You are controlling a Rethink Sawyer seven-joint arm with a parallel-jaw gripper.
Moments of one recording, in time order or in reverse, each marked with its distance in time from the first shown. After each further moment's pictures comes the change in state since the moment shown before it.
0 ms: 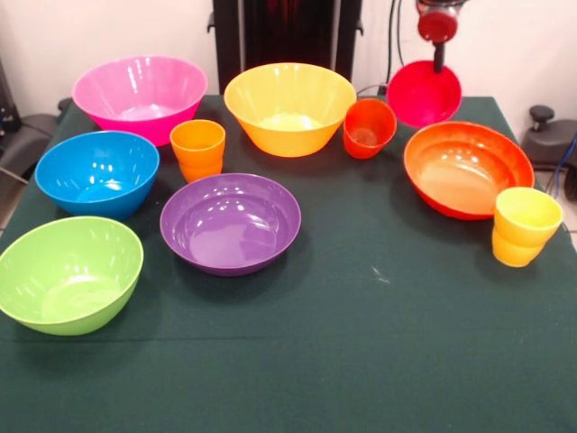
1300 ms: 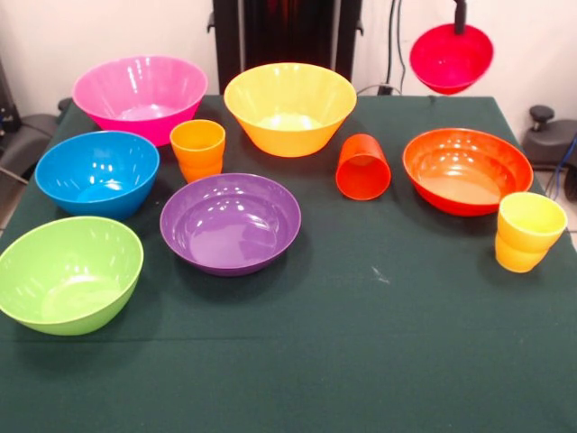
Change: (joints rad) arm -0.063 -0.259 0.147 0.101 0.115 0.000 0.000
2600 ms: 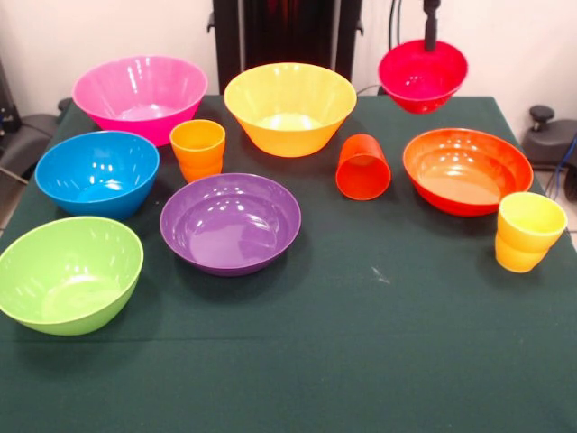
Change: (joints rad) arm -0.072 -0.030 -0.010 -0.062 -0.171 0.000 0.000
